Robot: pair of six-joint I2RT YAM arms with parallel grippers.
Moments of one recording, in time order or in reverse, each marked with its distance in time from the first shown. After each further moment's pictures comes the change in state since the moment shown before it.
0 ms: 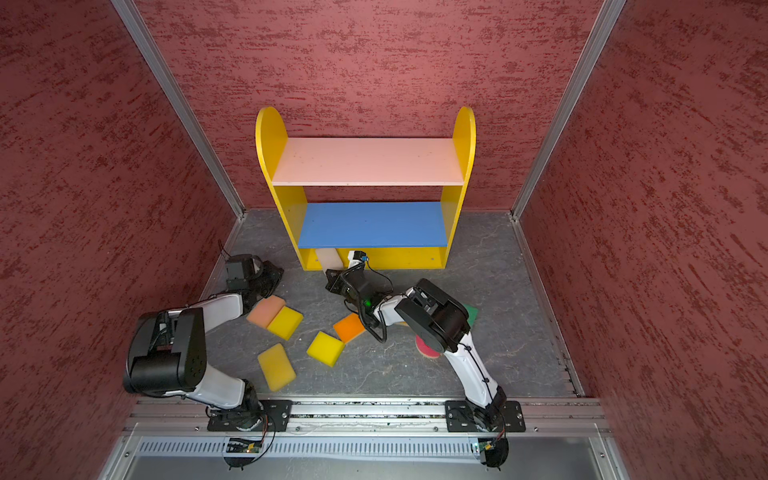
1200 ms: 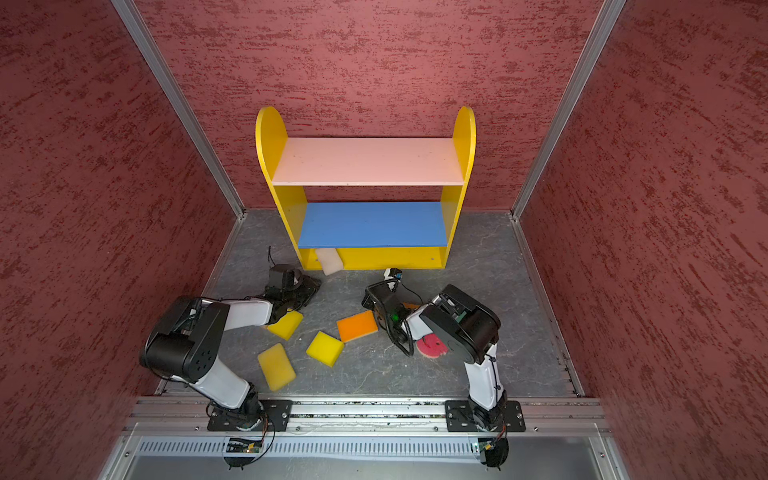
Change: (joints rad) left arm -0.347 0.100 -0.040 0.085 -0.109 -0.075; right arm -0.066 -0.253 -0.451 -0.103 0.148 0.000
